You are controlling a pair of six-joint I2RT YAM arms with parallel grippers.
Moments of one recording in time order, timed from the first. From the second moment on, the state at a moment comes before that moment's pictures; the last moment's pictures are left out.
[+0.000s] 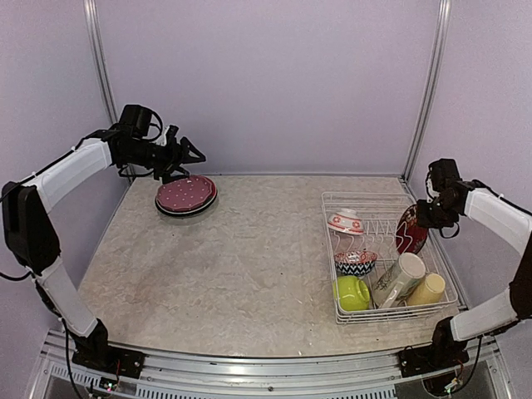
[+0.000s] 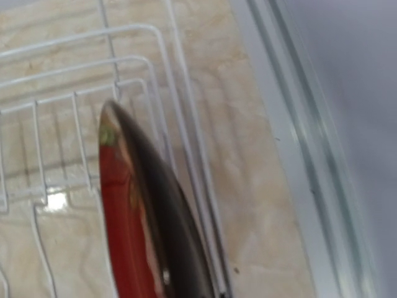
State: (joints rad) left arm -0.25 1.69 1.60 -0.61 0.58 -0.55; right arm 0.03 1.32 0.99 -0.60 0.23 0.18
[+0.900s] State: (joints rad) left arm -0.29 1.79 1.51 -0.38 0.98 -0.73; right arm 0.10 1.00 0.83 -0.18 -0.29 0.70
